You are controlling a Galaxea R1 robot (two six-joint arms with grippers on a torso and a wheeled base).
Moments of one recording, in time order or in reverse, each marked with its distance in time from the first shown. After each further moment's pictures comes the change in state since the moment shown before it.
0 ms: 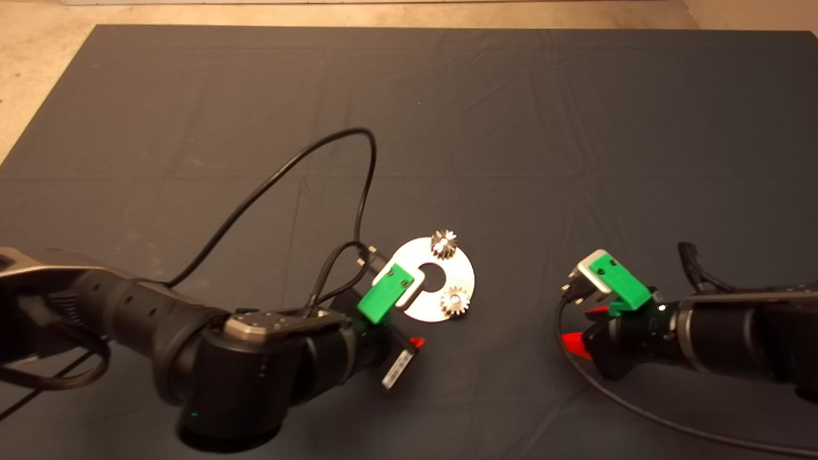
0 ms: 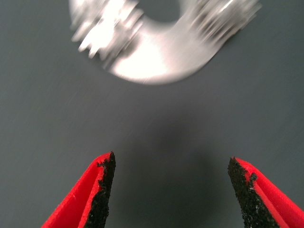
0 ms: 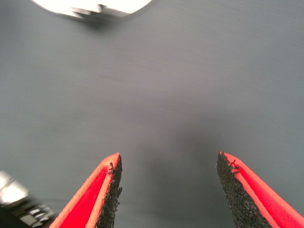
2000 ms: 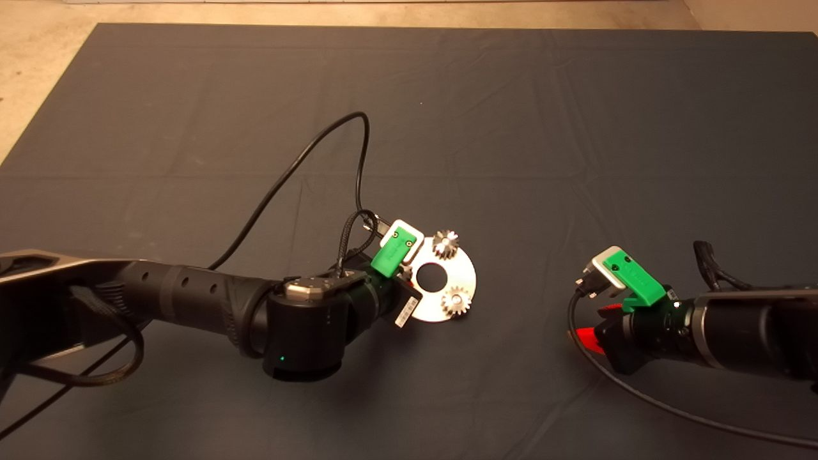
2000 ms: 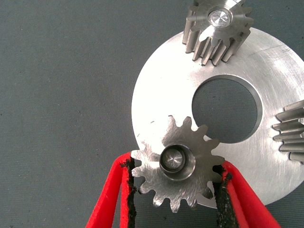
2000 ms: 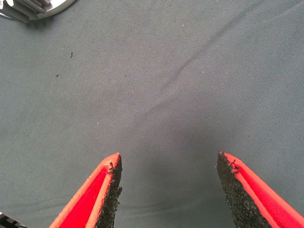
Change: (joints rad) left arm 0.023 0.152 -0.253 0.249 0.007 0.084; right arm 0.006 -0.124 0.000 -0.030 0.015 -0.004
